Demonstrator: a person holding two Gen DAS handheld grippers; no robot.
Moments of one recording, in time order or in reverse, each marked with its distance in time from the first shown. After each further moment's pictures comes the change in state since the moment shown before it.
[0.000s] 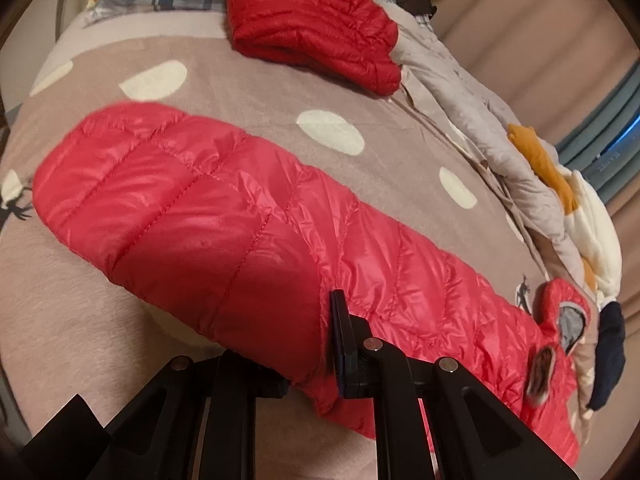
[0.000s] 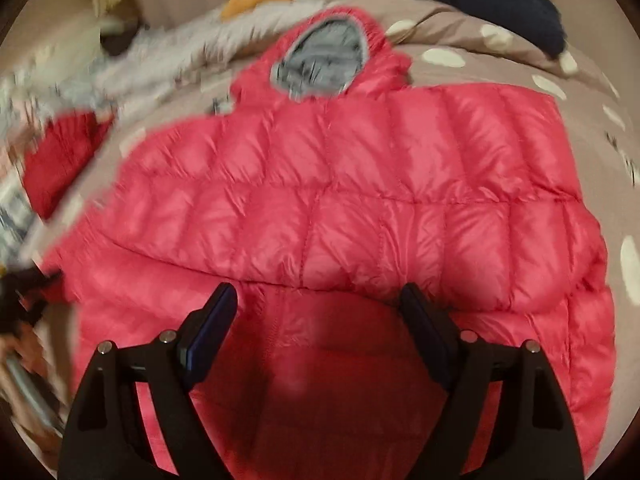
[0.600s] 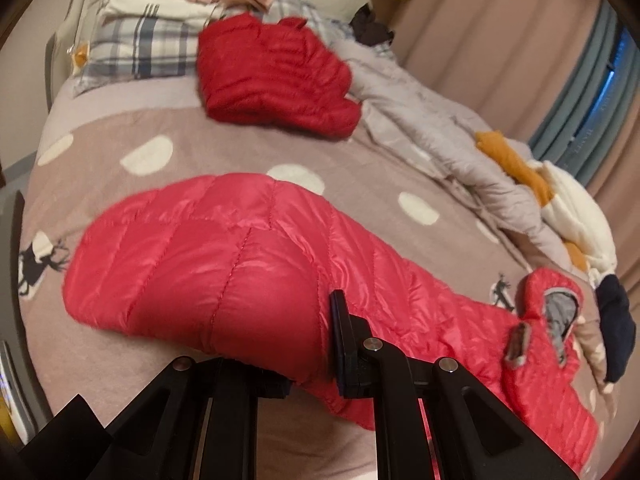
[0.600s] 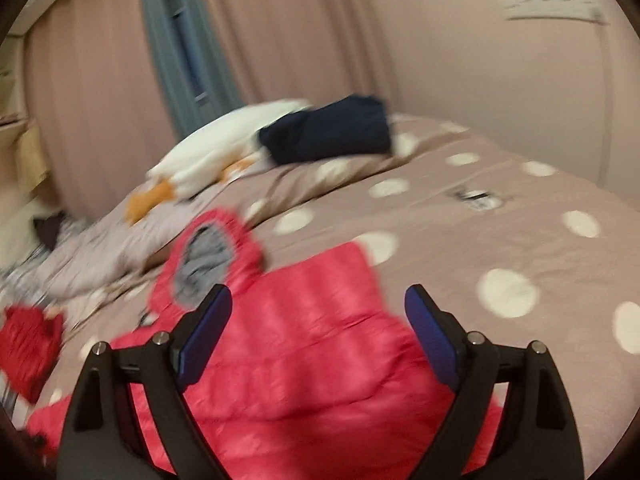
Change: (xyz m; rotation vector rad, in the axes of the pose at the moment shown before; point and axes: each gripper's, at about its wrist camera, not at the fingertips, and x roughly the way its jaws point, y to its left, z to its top) left arm -0.046 -0.021 -0.006 0.133 -0.145 -0.025; right arm -0.099 -0.057 0.009 0.361 -0.577 -0.328
